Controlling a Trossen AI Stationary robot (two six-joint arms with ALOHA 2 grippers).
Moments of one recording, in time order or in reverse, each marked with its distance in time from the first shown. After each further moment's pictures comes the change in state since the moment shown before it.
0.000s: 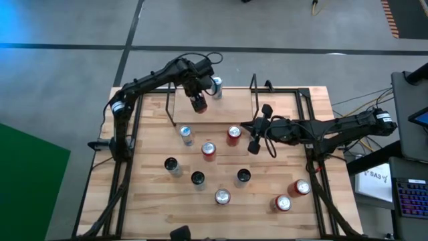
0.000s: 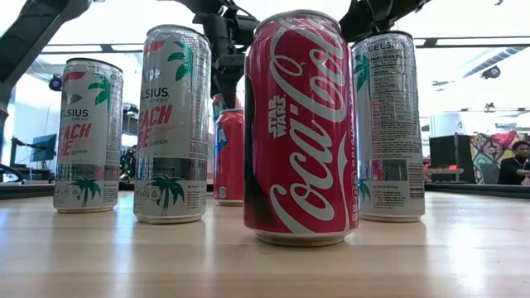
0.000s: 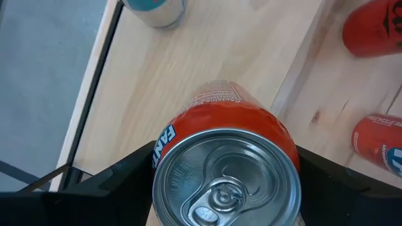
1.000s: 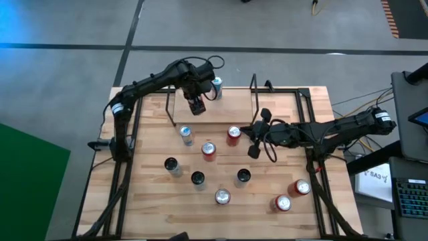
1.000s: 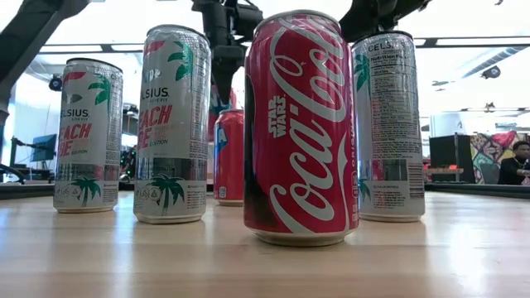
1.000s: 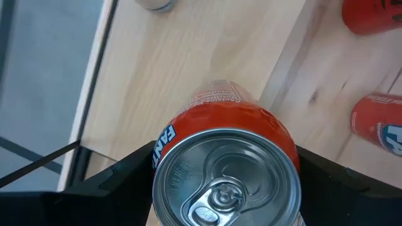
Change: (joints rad) left arm -0.055 -0.005 0.047 -0.093 -0.062 -0.032; right arm 0.041 0.014 0.000 -0.018 -0.005 0.079
